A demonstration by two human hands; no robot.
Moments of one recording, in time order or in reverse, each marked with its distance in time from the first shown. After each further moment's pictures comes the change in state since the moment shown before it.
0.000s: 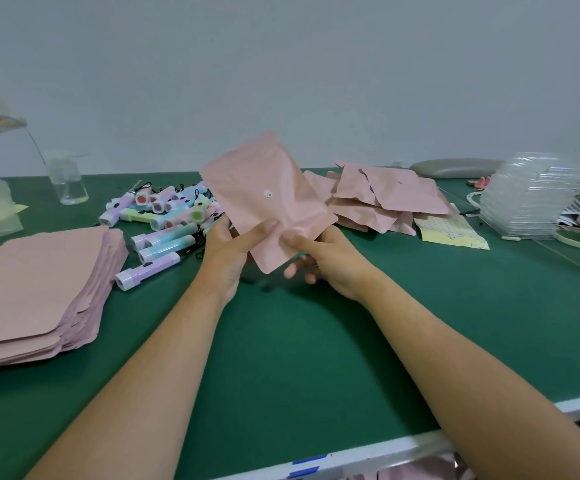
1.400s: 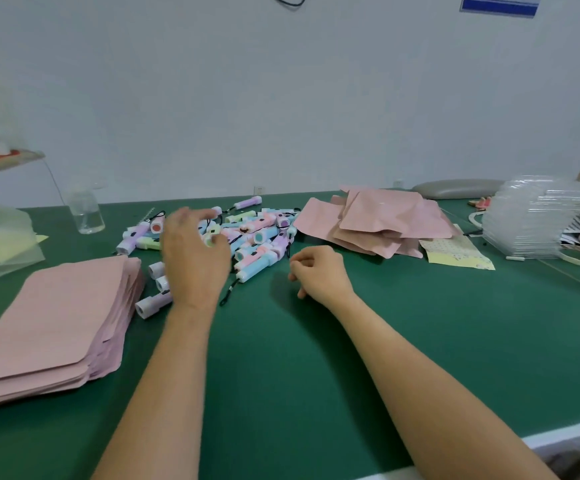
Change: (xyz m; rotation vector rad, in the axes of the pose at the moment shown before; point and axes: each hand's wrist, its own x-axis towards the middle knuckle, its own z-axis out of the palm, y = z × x) left_hand -0.007 0.064 -0.025 0.975 0.513 0.335; right_hand 0.031 0.004 0.027 -0.552 0.424 0.057
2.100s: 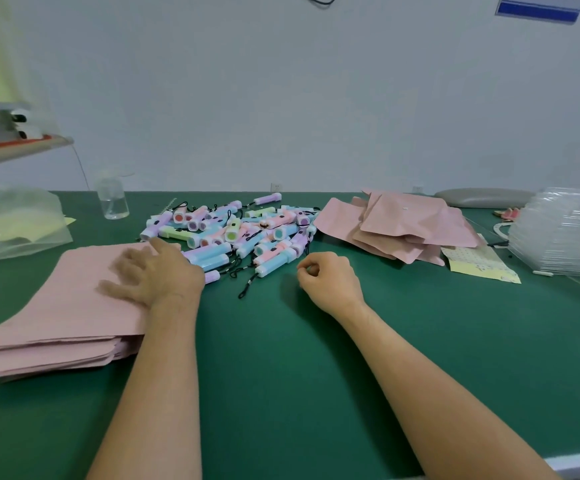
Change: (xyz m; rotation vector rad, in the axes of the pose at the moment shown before) left_hand 0.016 -0.048 -0.028 0.755 -0.258 -0.560; right_hand -0.010 -0.006 0.016 -0.320 0.009 -0.113
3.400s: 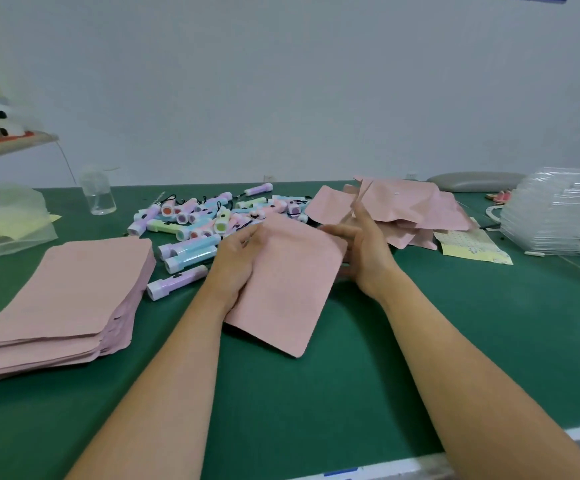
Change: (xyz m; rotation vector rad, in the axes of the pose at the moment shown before) left_hand -0.034 0.045 0.048 -1.220 -0.628 0.455; right_hand 0.016 0.030 -0.052 1.073 -0.194 0.384
